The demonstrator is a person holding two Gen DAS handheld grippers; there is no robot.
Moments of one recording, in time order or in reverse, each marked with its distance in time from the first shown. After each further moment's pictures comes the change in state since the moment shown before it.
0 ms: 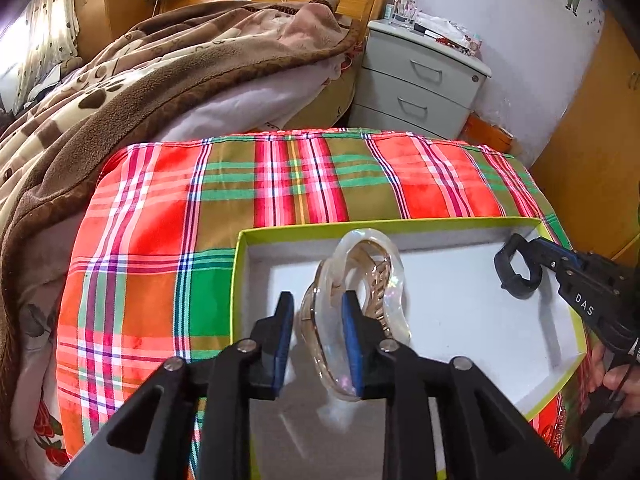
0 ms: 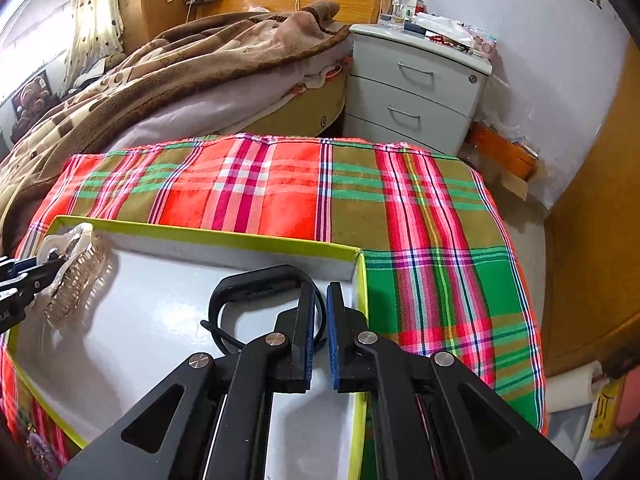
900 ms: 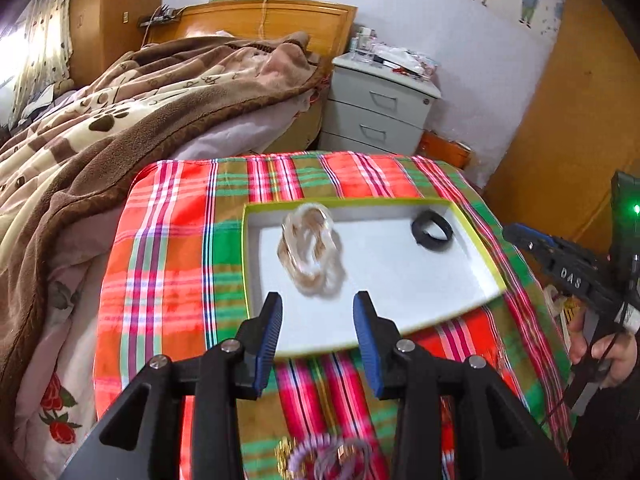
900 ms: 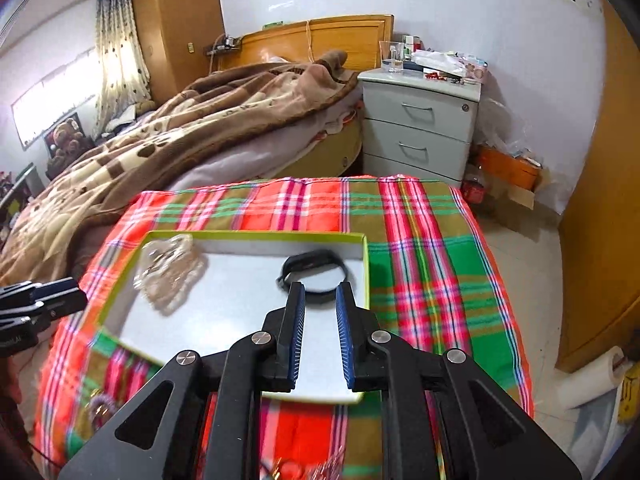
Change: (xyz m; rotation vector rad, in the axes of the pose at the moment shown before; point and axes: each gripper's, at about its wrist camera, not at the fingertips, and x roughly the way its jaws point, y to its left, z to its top) left arm -0.115 -0.006 -0.064 0.059 -0.108 -0.094; right arm -0.109 -0.004 -0.043 0.059 -0.157 0.138
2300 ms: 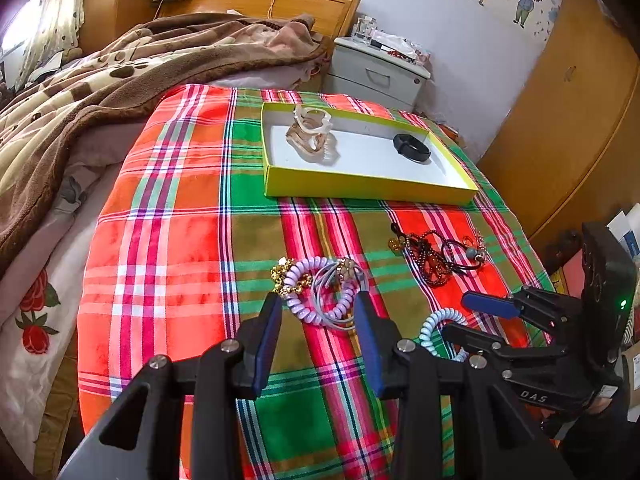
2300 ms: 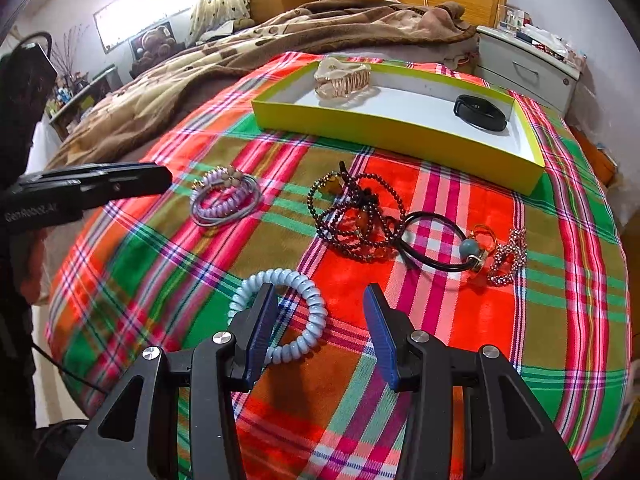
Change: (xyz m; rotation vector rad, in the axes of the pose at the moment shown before) left arm -0.045 0.008 -0.122 -0.071 0.030 -0.045; right arm -0.027 0.096 -0.153 -0.251 0.216 0.224
